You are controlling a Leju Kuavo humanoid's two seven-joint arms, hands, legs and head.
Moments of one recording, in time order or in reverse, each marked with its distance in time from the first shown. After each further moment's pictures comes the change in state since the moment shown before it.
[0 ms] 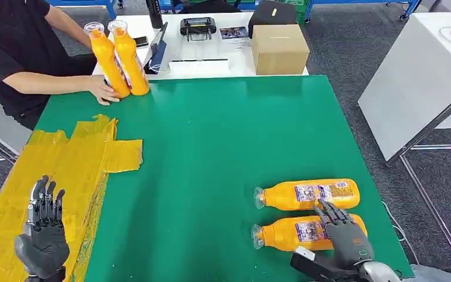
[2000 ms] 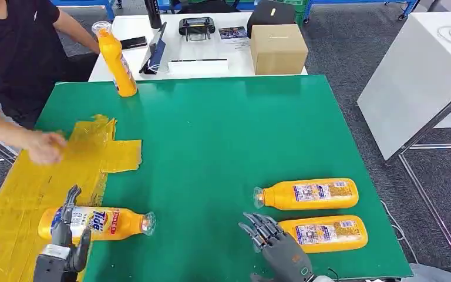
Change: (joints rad) left arm -0.042 0.077 -0.007 0.211 -0.437 0.304 -0.173; right arm -0.092 -0.016 0.486 -0.096 -0.009 -0.235 -0.017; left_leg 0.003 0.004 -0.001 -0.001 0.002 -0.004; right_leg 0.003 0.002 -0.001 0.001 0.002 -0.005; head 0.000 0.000
